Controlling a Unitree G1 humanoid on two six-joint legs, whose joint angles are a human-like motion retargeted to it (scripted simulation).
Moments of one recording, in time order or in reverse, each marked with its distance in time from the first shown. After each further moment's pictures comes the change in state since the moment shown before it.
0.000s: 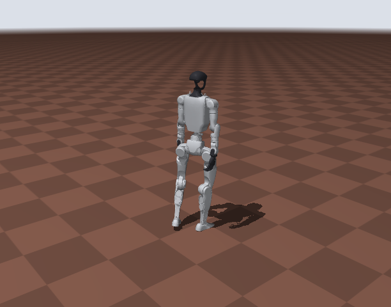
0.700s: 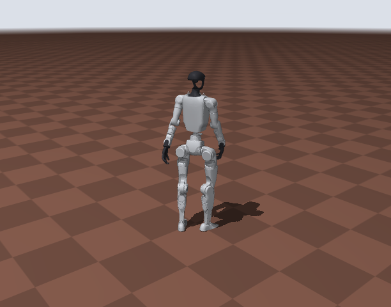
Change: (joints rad) left arm 0.349 0.050 0.168 0.188 0.041 0.069 0.015; right arm -0.265 0.060 0.257 -0.410 -0.039 -0.111 0.138; waist 0.054 0.031 0.020; left_leg 0.228 -0.084 0.048 -0.459 -0.039 -0.090; right_leg -0.006 0.007 0.017 0.000 0.040 0.019
